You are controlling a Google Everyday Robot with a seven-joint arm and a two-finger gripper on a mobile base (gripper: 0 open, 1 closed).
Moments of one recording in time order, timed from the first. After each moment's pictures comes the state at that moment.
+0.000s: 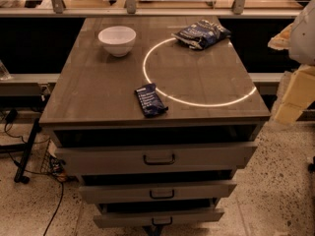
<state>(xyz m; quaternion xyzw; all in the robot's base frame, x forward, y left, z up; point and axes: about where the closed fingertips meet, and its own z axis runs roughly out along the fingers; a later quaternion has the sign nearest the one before) 0.438 -0.216 0.978 -0.60 0.78 -0.04 0.16</state>
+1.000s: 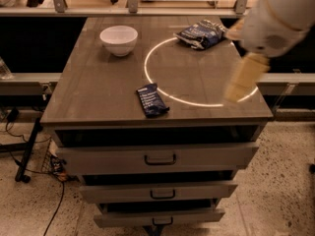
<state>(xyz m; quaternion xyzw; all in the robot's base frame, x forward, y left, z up) 0.505 -0.152 0.963 -0.63 0.74 0.01 0.22</state>
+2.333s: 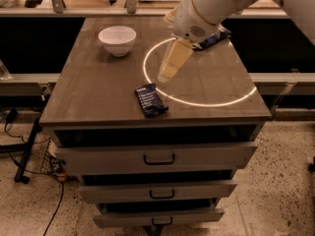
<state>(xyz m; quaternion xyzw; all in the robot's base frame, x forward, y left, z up) 0.608 -0.021 0.950 -0.67 0.66 0.07 0.33</state>
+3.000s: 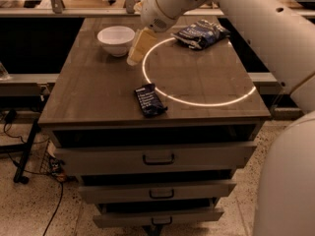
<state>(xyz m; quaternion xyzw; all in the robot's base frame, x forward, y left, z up) 0.700 0.057 0.943 -0.67 0.62 0.09 0.39</state>
